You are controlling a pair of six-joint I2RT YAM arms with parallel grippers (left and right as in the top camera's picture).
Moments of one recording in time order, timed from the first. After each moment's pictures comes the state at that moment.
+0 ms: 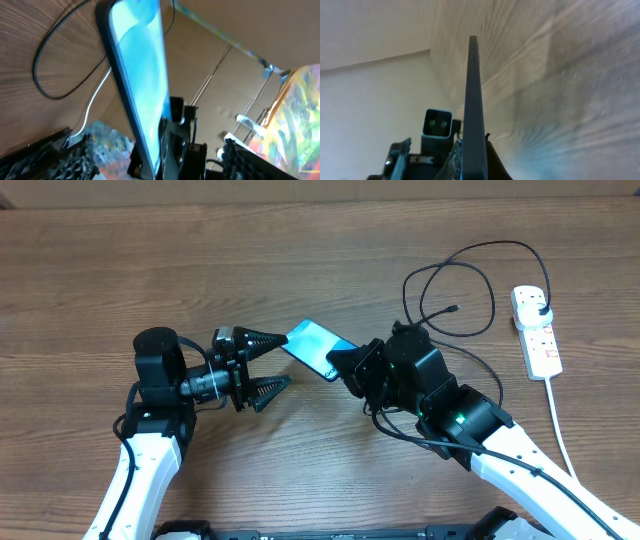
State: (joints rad) left arm 0.01 1.21 0.60 0.11 1.16 -1.62; right arm 0.66 1.22 0.88 -0.24 -0.23 1.58
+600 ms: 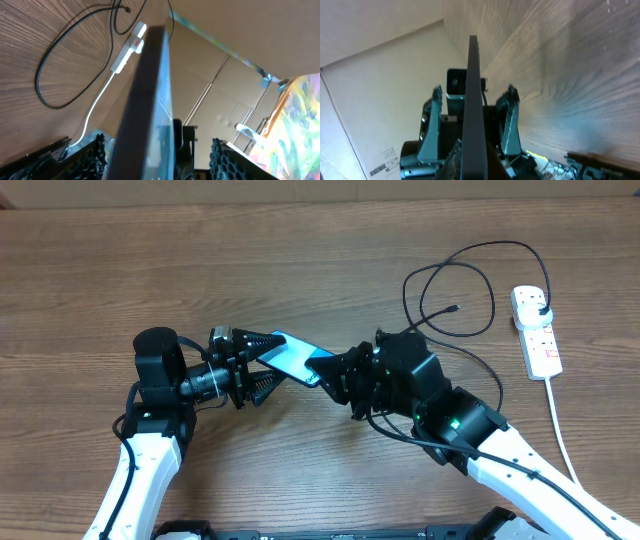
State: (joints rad) left arm 0.01 1.21 0.60 0.11 1.11 -1.63; right arm 0.71 1.22 0.88 -0.14 -0.35 1.79
